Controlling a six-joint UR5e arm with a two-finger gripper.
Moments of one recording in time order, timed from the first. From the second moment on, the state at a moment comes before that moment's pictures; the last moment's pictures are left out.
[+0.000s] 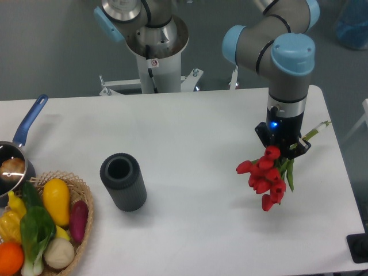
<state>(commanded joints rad) 2.71 -1.90 -1.62 -0.90 1.51 1.45</state>
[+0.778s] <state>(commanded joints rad) 2.67 -1.94 -1.66 -0.89 1.50 1.44</state>
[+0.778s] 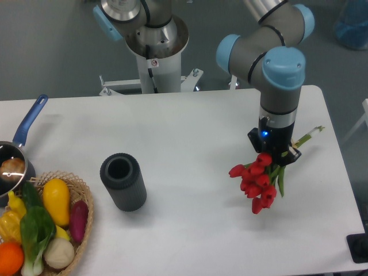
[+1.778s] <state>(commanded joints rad) 2.67 -1.91 -1.69 -0.88 1.50 1.45</state>
